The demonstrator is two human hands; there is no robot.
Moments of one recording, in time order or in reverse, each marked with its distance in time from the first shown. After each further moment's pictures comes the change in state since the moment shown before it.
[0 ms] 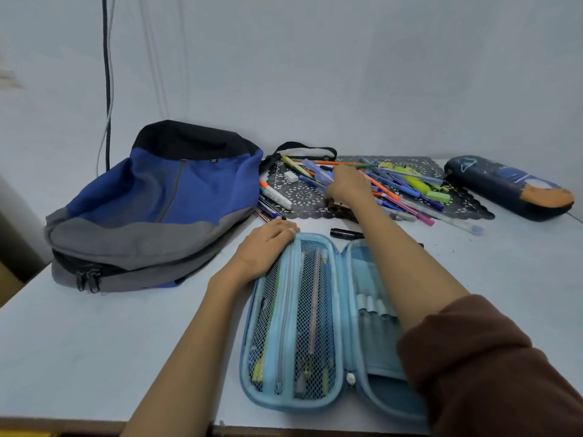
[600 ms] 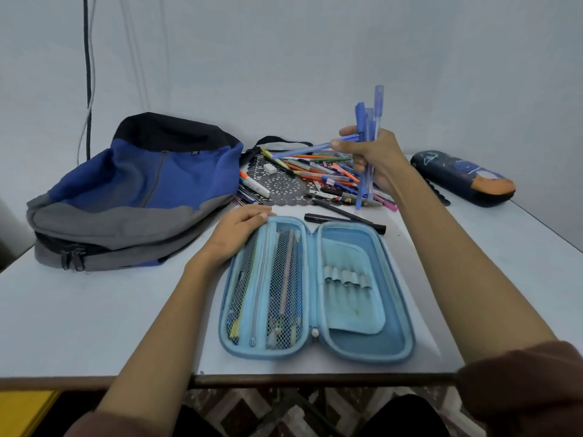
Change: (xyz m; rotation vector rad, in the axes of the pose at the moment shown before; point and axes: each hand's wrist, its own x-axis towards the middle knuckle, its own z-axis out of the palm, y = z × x) left_hand -0.010 0.003 -0.004 -0.163 0.081 0.050; right_hand -0.075 0.046 -0.096 1.288 0.013 0.000
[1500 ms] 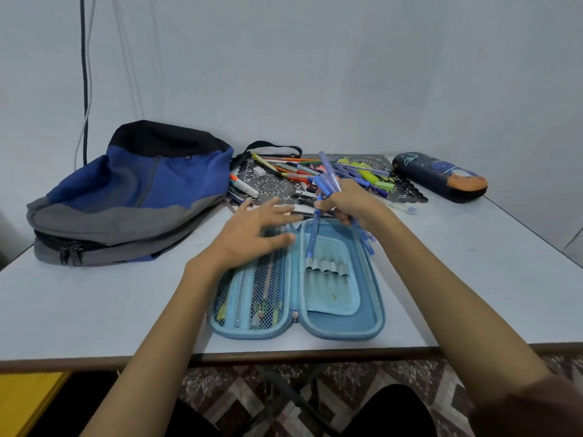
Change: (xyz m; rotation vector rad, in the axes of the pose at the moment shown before) left_hand -0.032 0.057 0.022 0.532 -0.220 0.300; right_hand -0.059 0.031 0.000 -0.470 -0.161 0.250
